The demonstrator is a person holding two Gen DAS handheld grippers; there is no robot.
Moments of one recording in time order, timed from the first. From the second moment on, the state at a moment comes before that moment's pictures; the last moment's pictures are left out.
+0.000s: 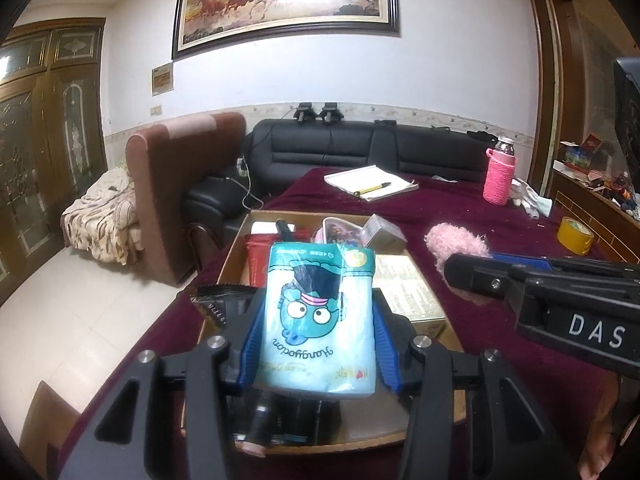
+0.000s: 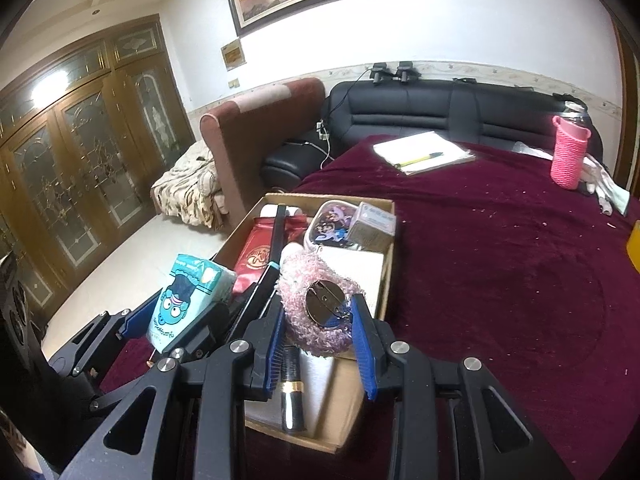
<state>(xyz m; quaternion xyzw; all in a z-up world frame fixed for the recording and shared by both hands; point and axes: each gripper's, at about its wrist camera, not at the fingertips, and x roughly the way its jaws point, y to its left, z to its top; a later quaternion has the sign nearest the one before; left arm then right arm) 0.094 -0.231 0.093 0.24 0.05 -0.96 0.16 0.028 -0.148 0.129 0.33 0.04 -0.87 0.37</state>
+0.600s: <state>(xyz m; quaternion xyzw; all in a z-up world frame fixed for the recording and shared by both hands) 0.080 -0.260 0.073 0.28 0.08 -0.94 0.17 0.006 -0.191 0.118 0.36 0.05 -0.85 0.38</state>
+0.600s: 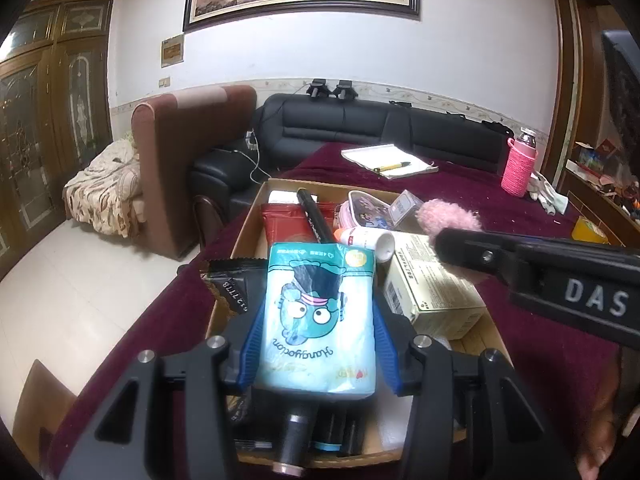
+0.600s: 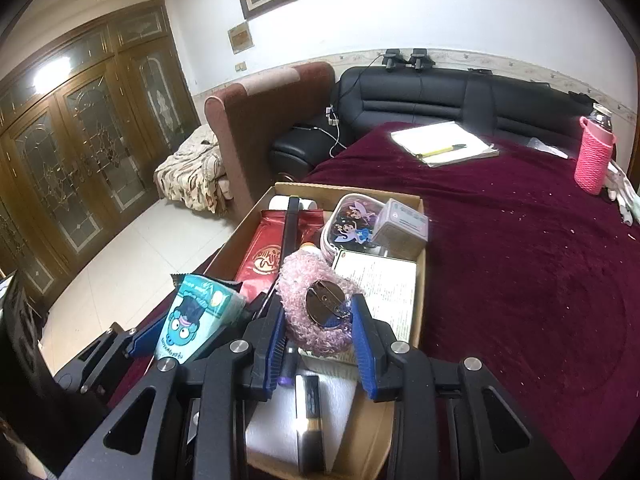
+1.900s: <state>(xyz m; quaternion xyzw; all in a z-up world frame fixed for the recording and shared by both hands) 0.076 -0.267 0.067 0.29 0.07 -0.94 0.19 -0.043 -0.266 0.097 0.37 0.12 -0.85 0.36</state>
